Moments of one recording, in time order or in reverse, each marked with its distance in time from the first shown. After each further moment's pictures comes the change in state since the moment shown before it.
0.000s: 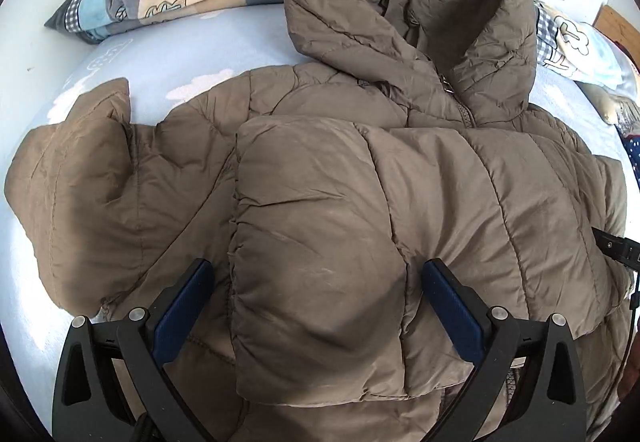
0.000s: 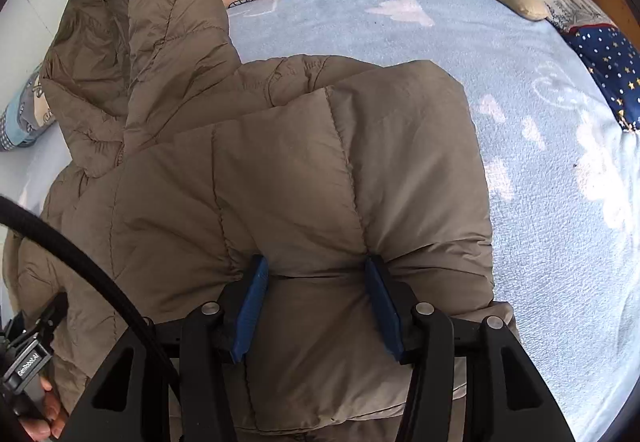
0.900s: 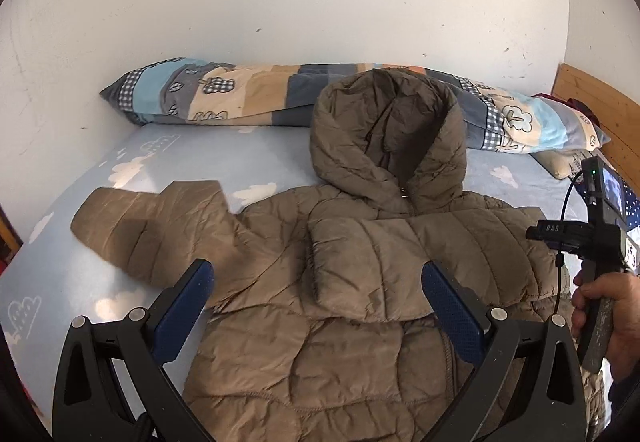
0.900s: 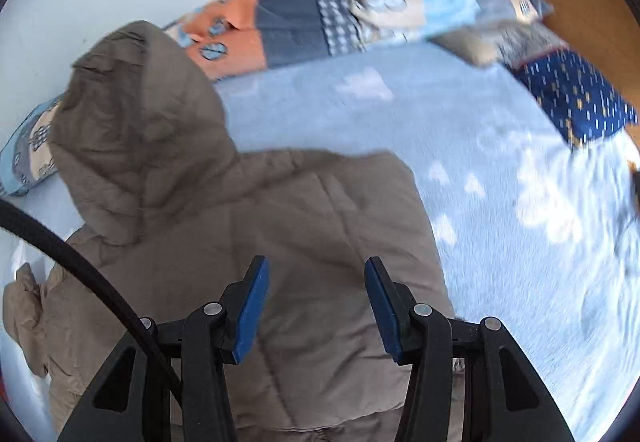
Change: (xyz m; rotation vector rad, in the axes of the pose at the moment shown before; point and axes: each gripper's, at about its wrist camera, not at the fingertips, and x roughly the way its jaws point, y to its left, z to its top) left arm -0.166 0.017 -0.042 0.023 -0.387 -0.035; right arm -0.055 0.019 0.004 0.102 -0.190 -0.090
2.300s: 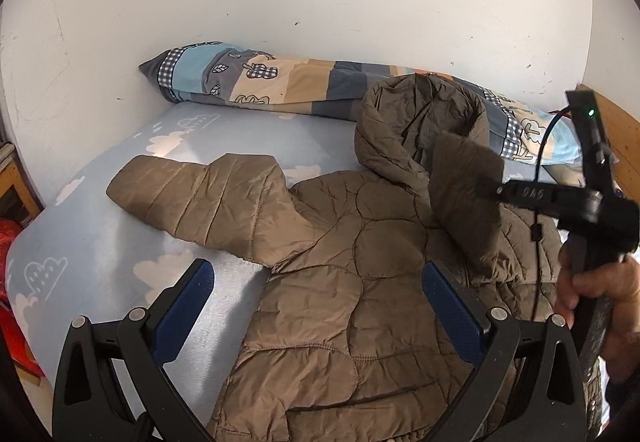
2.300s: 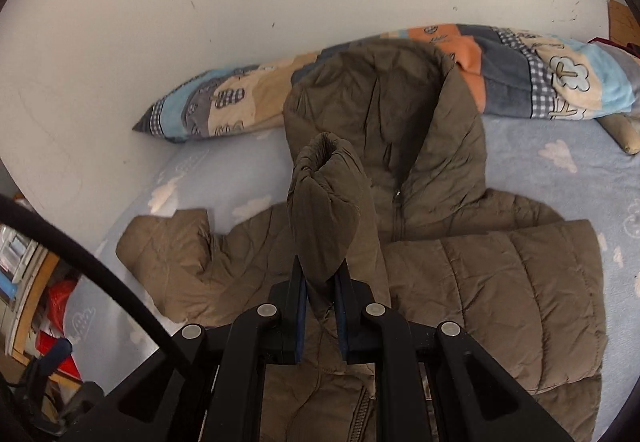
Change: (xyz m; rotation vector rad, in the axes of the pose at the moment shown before) left arm -0.052 0.065 -0.033 -0.102 0.008 0.059; right arm -0.072 0.151 -0.034 -0.352 -0.085 0.492
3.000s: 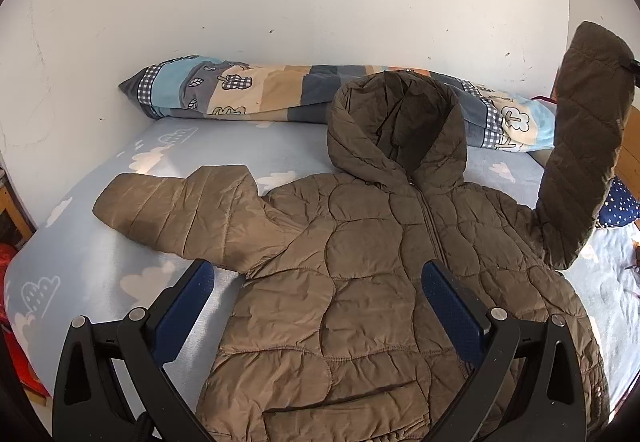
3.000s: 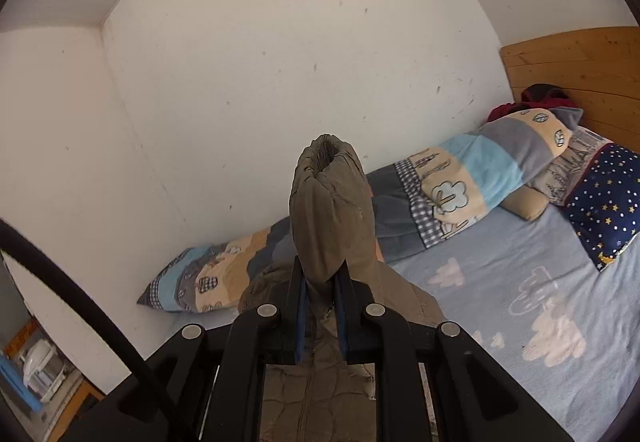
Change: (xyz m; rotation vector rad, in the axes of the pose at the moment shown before) left arm -0.004 -0.030 -0.002 0.074 -0.021 -0.035; right arm -0.256 -0.124 0.060 0.223 -0.527 -0.056
